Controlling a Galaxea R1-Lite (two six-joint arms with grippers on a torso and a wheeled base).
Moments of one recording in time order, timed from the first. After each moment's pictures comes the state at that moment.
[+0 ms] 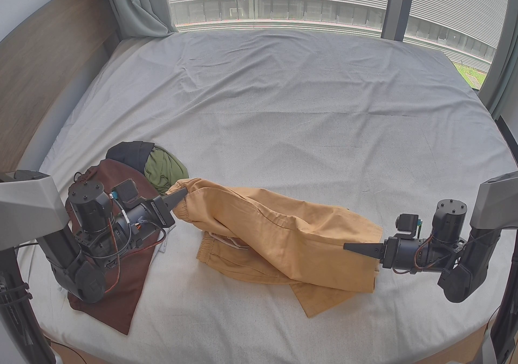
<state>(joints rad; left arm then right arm) -0.24 2.09 -0.47 -1.55 -0.34 -0.51 0.24 2.16 -0.33 -1.54 0.82 0.59</state>
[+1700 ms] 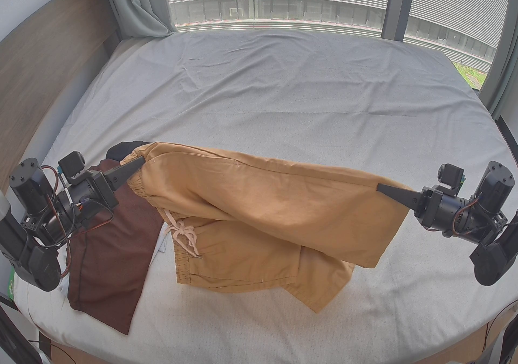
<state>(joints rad) -0.02 1.83 -0.42 -1.55 -0.65 -0.47 0.18 1.84 -0.36 -1.54 0.81 0.60</state>
